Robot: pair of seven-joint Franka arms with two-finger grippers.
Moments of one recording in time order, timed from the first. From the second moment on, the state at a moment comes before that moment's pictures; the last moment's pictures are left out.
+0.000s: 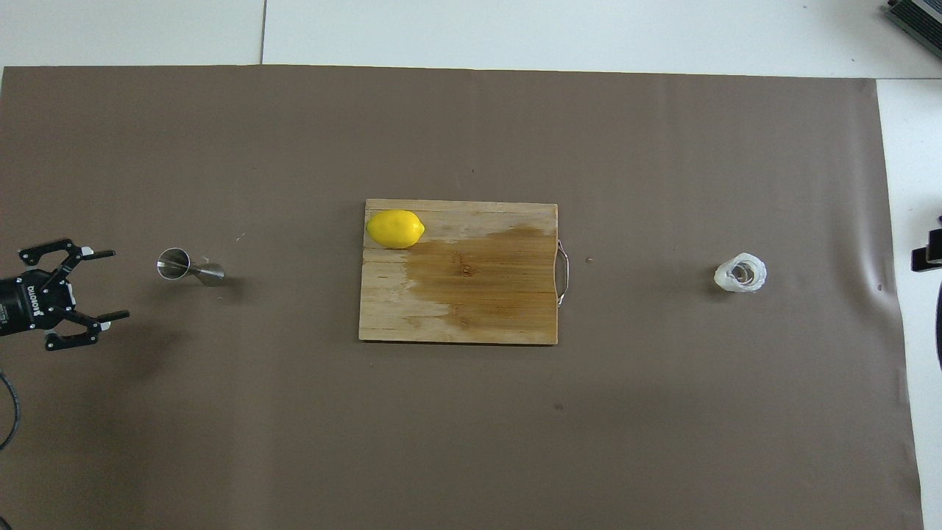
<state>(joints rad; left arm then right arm) -0.03 0.15 0.52 -2.16 -1.06 1.84 -0.37 0.03 -0.07 -0.15 -1.52 -0.02 1.43 0.07</state>
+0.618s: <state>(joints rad) -0.03 0.16 0.56 -2.26 -1.17 1.80 -0.49 0.03 -0.07 -0.15 -1.52 -0.02 1.43 0.07</state>
